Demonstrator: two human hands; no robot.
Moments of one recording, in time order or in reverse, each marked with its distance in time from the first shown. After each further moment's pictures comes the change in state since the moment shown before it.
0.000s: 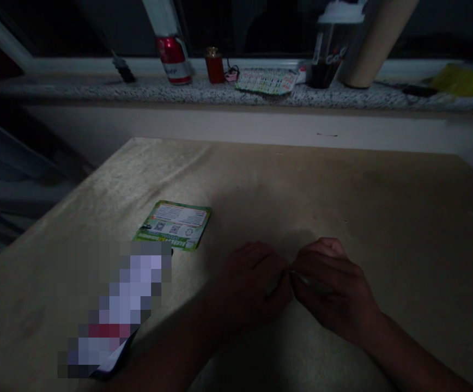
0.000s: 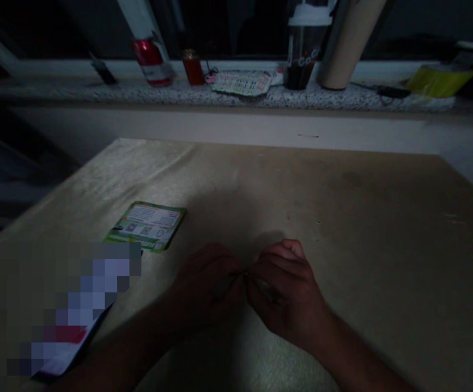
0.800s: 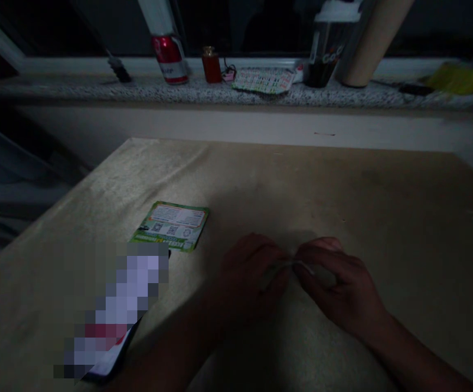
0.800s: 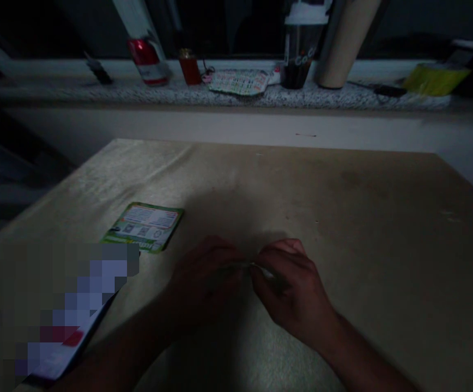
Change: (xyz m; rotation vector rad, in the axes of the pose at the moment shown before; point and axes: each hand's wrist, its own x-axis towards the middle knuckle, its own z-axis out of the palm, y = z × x) left_hand 0.003 -0.004 -0.006 -0.084 -0.014 -0.108; right_hand -0.002 0.005 -0.006 0.017 0.005 0.121
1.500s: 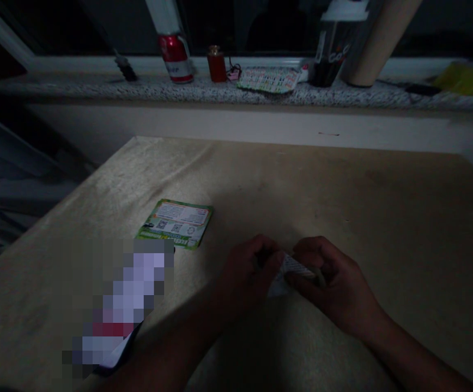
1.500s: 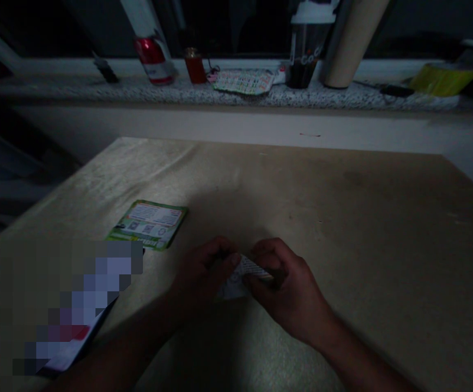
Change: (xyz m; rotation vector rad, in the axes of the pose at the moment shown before) left_hand 0.000 -0.001 0.006 -0.431 -0.031 -0.509; right_hand -0.002 -0.011 0.017 0.507 -0.008 0.462
